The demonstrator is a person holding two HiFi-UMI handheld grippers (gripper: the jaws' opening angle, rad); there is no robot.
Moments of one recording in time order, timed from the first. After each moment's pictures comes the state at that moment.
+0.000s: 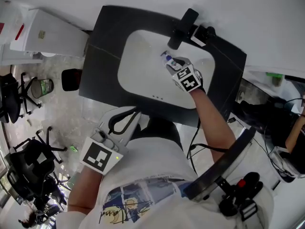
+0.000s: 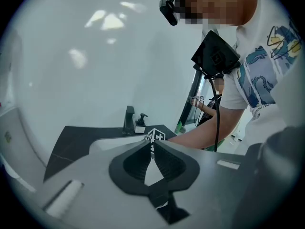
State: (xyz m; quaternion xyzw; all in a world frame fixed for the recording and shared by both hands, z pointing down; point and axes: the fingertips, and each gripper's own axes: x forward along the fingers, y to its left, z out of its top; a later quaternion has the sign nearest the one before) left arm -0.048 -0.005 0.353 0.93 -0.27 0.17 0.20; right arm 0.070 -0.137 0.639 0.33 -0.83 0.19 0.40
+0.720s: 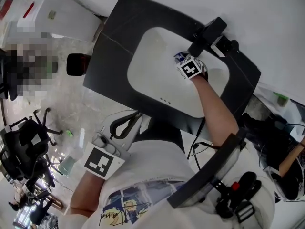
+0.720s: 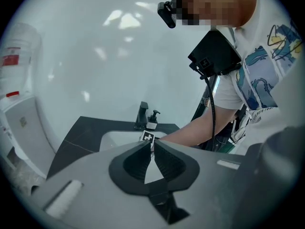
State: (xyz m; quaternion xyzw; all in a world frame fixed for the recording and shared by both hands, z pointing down) left arm -0.071 -0.012 0.375 0.89 -0.35 0.18 0.24; right arm 0.064 -0.184 0.741 0.28 -0.78 0.21 0.51
